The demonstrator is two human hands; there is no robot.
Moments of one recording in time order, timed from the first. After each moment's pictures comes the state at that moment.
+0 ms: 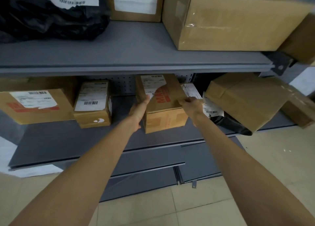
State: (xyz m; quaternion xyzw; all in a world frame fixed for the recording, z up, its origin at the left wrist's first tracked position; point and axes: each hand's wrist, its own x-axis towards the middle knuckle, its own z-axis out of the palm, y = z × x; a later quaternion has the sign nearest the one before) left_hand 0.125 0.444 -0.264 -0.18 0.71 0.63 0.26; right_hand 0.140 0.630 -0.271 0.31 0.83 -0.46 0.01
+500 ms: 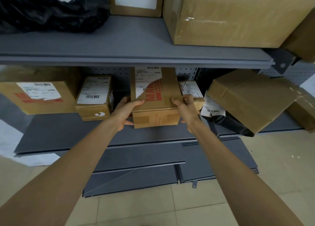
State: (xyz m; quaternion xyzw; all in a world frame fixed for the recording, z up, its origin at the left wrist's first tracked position) left_hand 0.132 0.403 -0.275 -0.15 0.71 0.65 0.23; right_hand 0.163 0.613 -0.280 0.24 0.75 -0.62 -0.01
